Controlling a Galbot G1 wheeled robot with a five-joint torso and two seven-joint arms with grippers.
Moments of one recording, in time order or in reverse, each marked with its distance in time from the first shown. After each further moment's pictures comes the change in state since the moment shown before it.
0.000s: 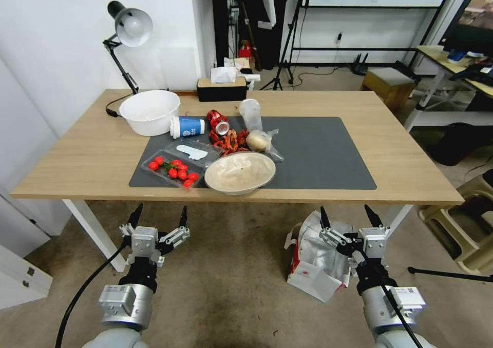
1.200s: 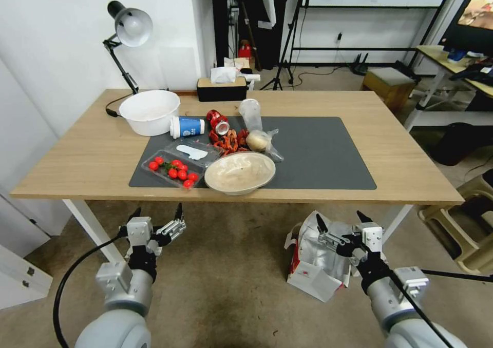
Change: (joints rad) left arm -0.122 0.198 0.084 -0.023 -0.395 0.316 -0.343; right arm 0.052 -0.161 0.037 0.083 0.227 -0.419 -0.019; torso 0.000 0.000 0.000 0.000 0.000
